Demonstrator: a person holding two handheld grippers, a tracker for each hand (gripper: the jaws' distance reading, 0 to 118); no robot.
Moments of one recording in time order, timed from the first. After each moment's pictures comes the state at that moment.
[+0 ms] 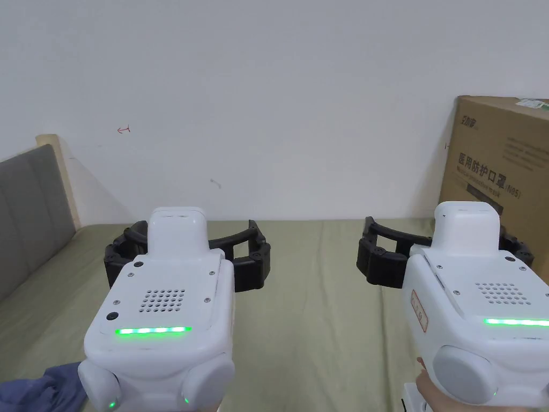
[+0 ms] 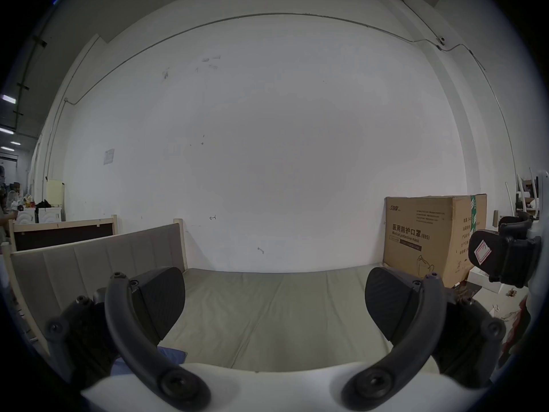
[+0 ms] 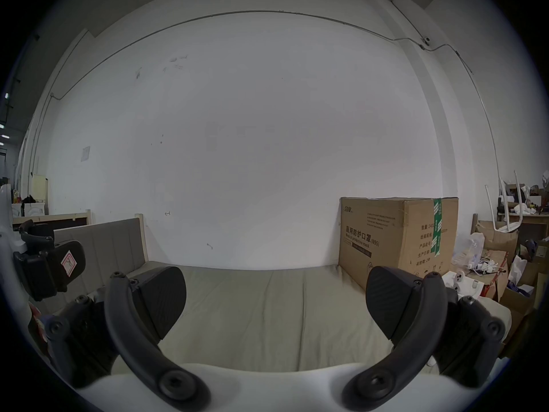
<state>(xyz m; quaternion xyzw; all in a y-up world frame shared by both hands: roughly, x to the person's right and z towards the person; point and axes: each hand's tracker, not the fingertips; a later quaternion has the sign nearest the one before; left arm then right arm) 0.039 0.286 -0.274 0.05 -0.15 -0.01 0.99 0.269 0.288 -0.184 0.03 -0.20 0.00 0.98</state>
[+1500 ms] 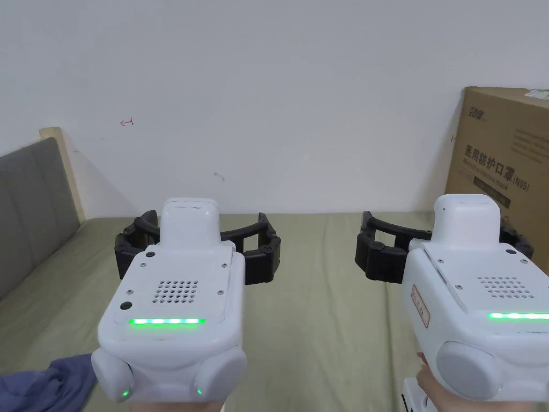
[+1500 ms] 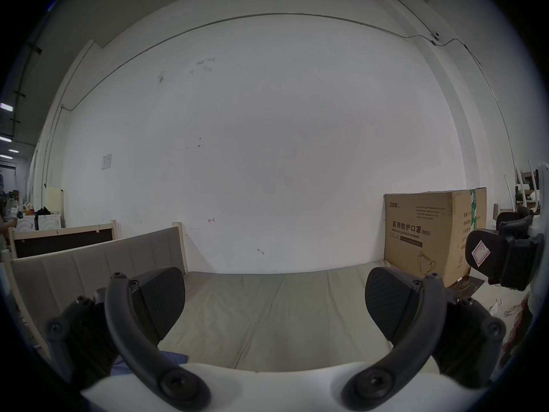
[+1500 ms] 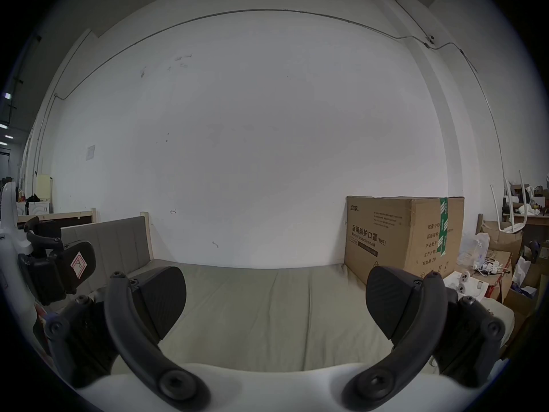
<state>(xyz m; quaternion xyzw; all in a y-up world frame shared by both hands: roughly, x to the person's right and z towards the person) 0.045 0.284 -0.277 0.05 -0.15 -0.02 0.99 0.265 0.286 -0.190 0.02 -0.19 0.00 0.98</state>
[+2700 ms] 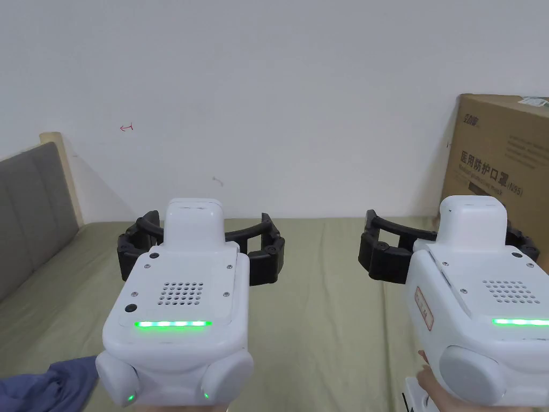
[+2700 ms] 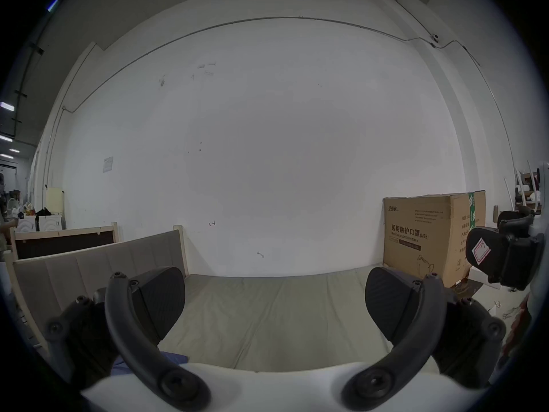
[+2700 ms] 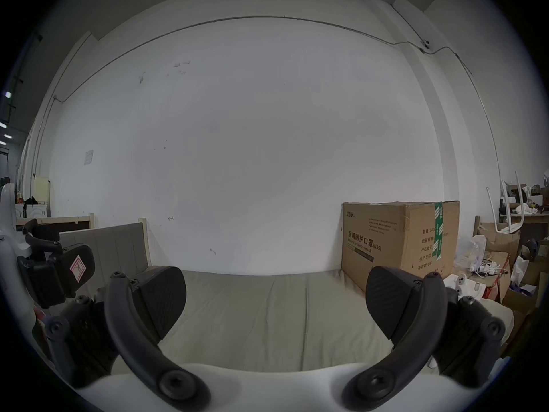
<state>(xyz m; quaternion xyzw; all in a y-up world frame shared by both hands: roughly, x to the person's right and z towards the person) 0.045 0.291 -0.264 0.06 -0.15 -0.02 0.99 0.263 0.291 -0.176 0.05 -0.20 0.00 0.98</state>
